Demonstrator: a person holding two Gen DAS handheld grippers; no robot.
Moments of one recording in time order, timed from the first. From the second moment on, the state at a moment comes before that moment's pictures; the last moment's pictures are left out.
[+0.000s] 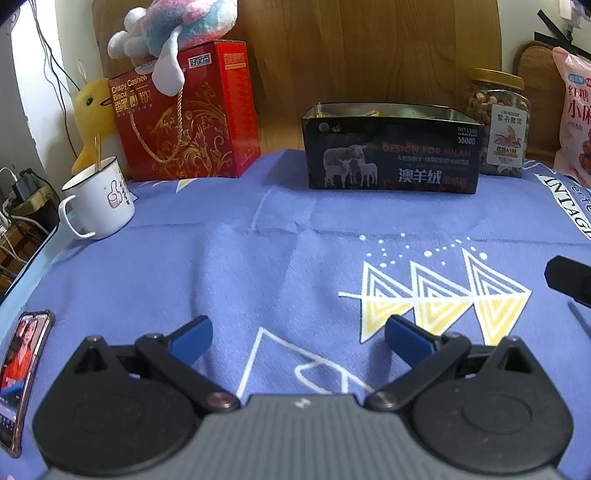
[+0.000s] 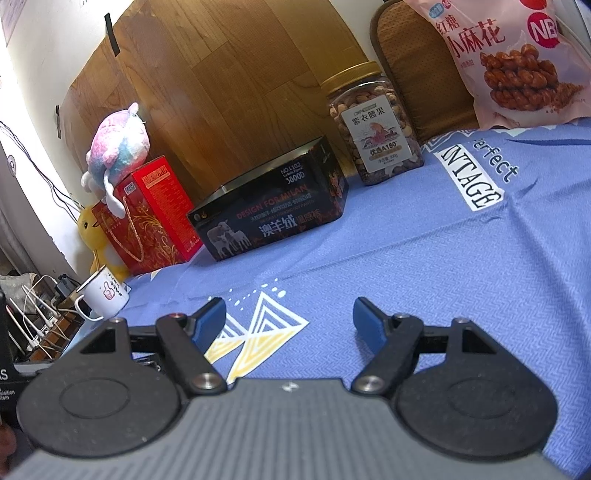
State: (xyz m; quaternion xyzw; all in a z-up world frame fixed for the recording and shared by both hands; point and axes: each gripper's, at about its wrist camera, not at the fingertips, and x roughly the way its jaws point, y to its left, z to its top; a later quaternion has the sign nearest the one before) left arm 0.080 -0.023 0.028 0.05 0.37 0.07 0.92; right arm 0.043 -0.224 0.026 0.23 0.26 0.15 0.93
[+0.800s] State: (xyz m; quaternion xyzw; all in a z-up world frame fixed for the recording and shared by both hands) left arm 0.083 -0.024 0.025 0.05 0.38 0.06 0.92; right arm 0.042 -0.224 0.026 0.24 0.26 0.15 0.93
